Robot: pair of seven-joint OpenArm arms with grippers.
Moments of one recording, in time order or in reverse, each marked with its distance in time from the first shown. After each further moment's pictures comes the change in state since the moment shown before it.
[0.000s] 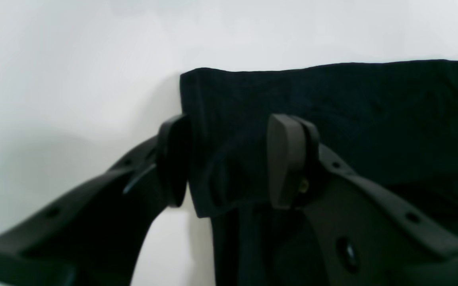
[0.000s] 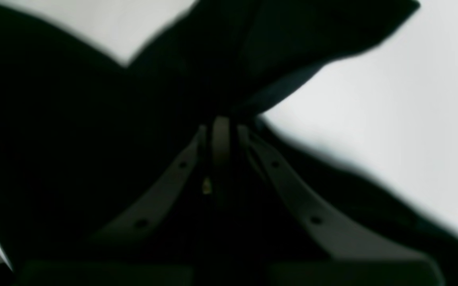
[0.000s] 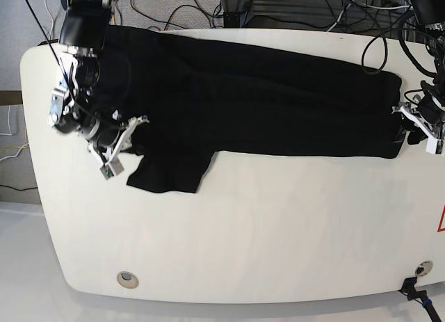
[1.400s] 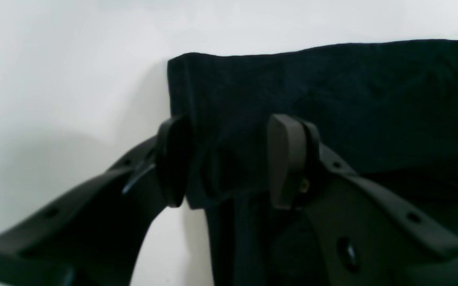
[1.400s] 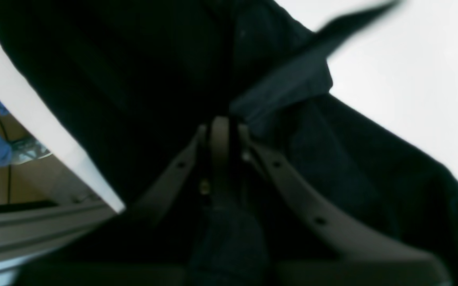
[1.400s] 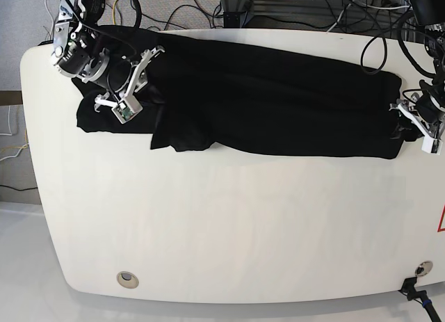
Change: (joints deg) left arm -0.3 0.0 0.6 0.0 0.3 -1.1 2.7; right arm -24.4 -0.1 -0.3 31.5 1.0 -0.4 -0.8
